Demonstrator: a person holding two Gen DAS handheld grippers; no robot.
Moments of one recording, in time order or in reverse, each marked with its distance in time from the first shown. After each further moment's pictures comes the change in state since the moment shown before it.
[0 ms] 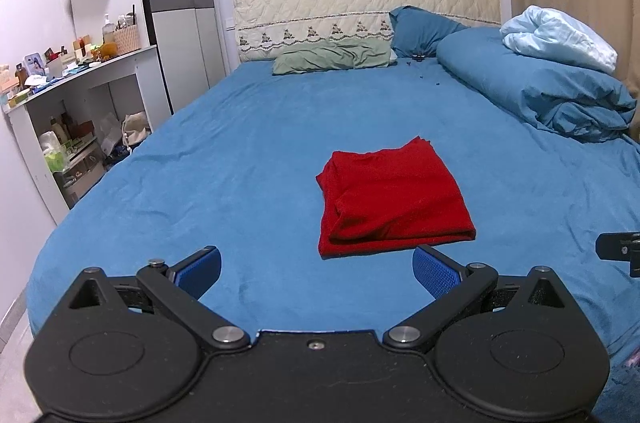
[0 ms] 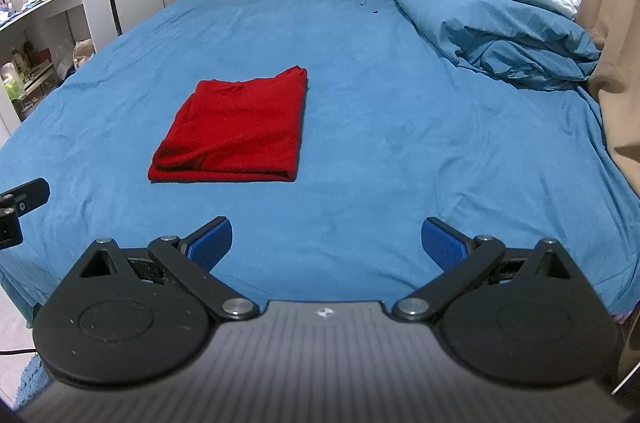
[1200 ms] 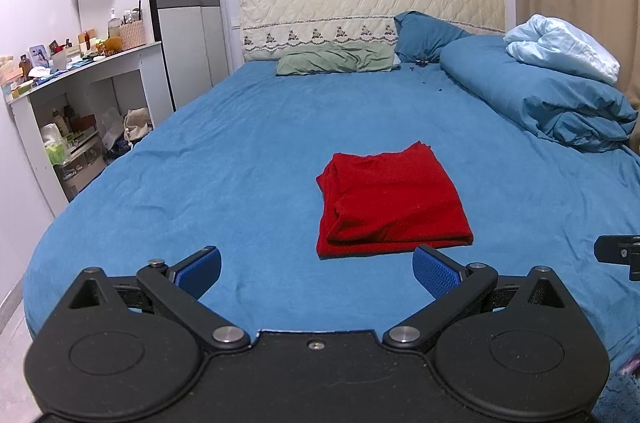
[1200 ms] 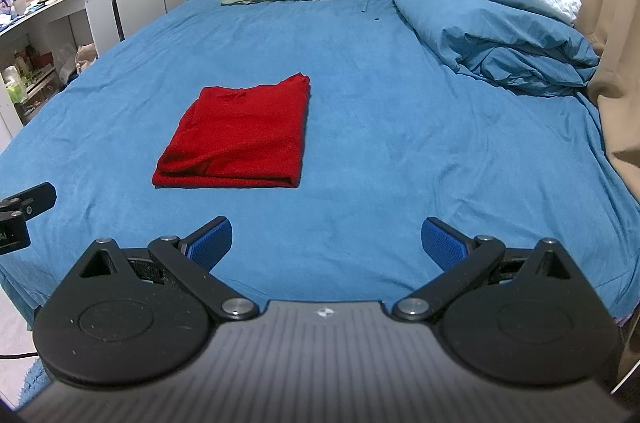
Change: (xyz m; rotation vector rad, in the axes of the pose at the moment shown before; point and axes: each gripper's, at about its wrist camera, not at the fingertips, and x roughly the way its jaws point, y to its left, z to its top) left arm -0.004 0.006 -0.002 -0.029 -0.006 -0.007; right arm -0.005 0.007 0.000 -0.006 -0.021 0.000
